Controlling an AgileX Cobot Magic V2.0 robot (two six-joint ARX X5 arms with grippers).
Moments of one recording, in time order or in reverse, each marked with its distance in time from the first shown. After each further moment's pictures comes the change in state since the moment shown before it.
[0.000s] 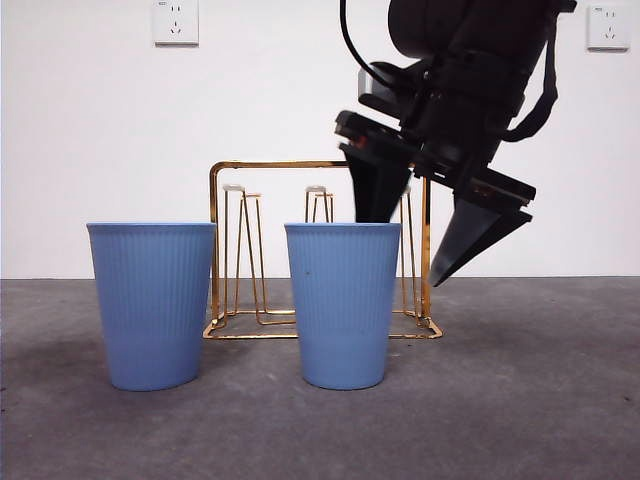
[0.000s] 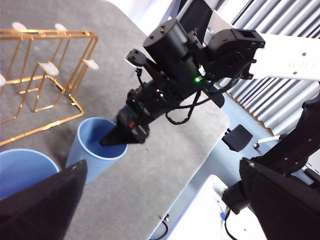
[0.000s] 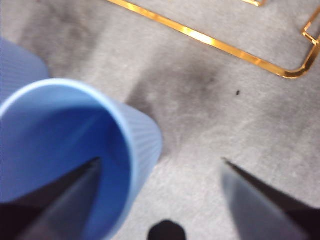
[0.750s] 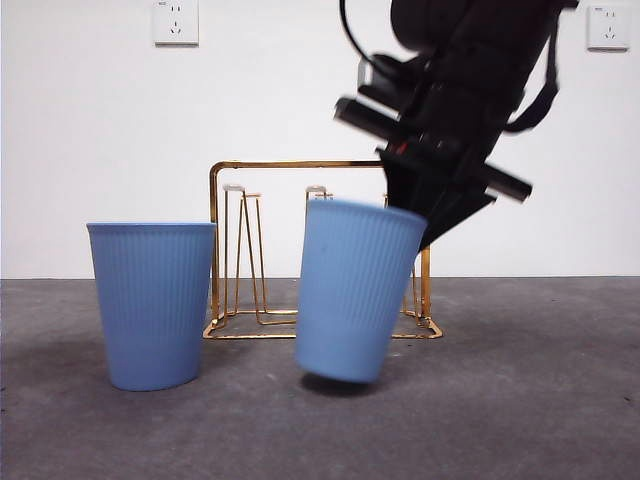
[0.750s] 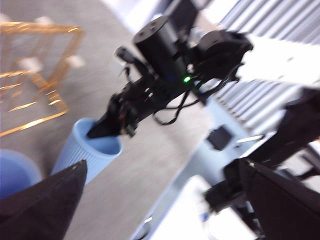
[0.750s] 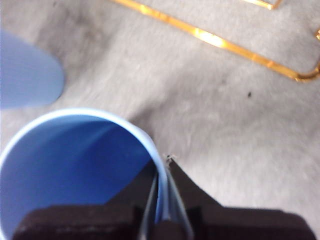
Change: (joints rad) left arm -0.017 0.020 0.000 0.072 0.068 -0.081; right arm 0.000 -0.041 0.000 -0.021 -0.047 -0.019
